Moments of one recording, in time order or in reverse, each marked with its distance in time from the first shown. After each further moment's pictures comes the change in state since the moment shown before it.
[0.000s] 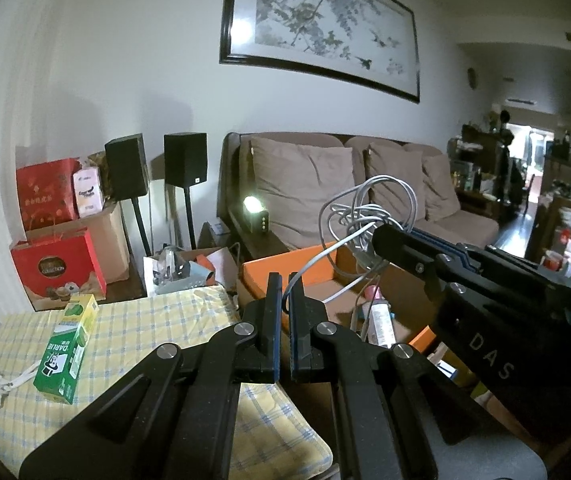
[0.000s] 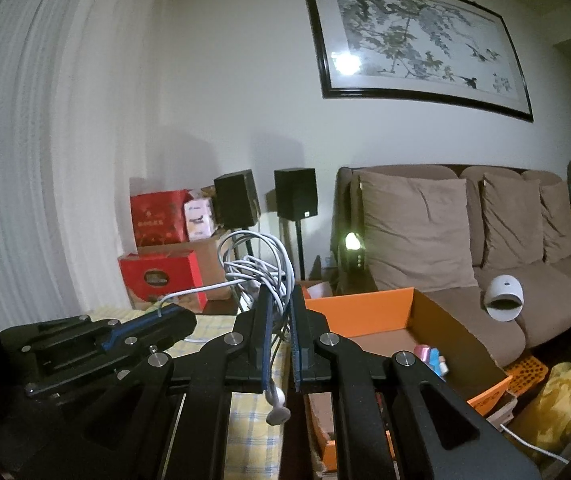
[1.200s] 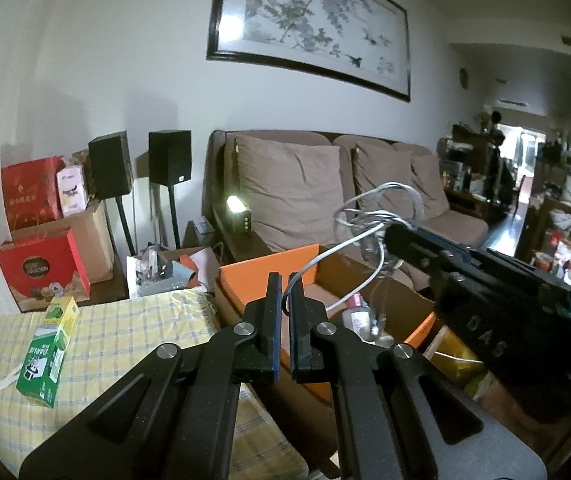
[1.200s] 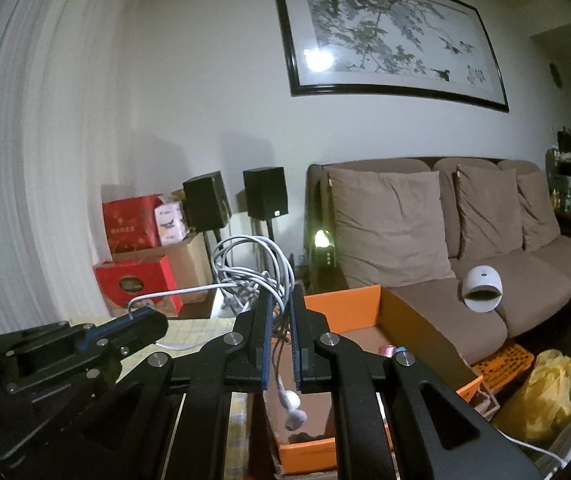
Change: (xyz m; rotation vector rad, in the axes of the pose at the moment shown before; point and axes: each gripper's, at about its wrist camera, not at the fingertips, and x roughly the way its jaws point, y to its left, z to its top) left arm 0.013 -0.023 0.011 0.003 0.014 -0.045; right arm 0.000 -0.030 0.007 0.039 0.010 -0.091
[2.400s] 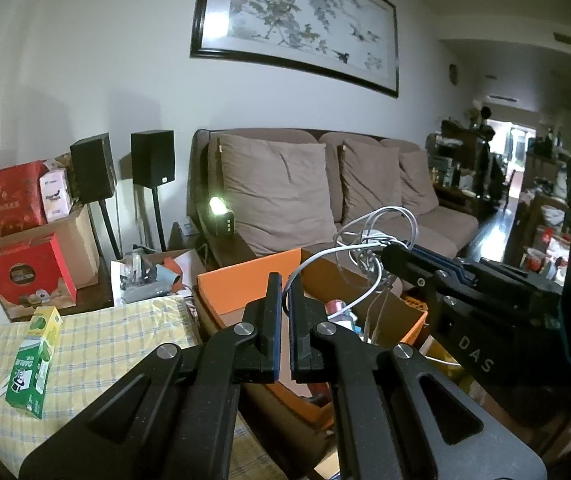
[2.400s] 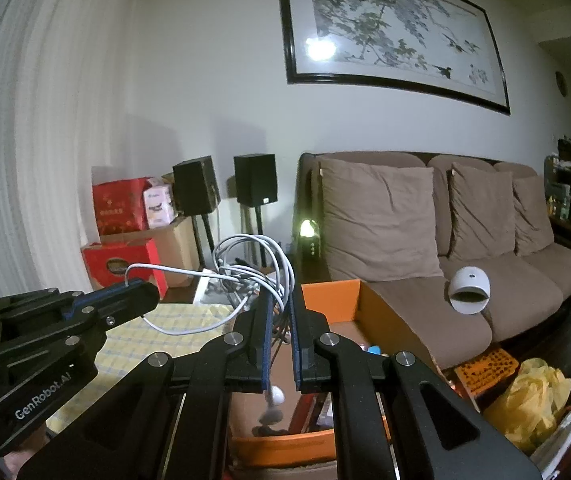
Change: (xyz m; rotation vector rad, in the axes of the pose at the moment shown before) left arm 0.018 -0.017 0.015 0.007 0.018 -0.042; right arm 0.005 -0.034 0.000 -0.036 0.051 -0.027
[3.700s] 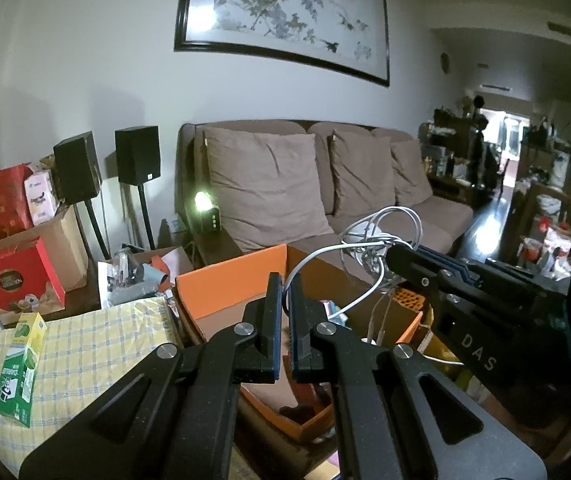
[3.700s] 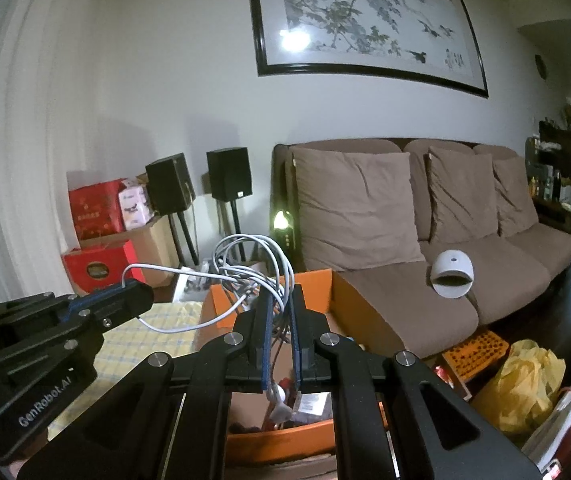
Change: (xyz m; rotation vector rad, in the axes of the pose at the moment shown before) left arm 0.031 -0.021 0.000 0.027 0.033 -0.018; right arm 0.013 -0.024 -0.003 0.050 0.042 -0.069
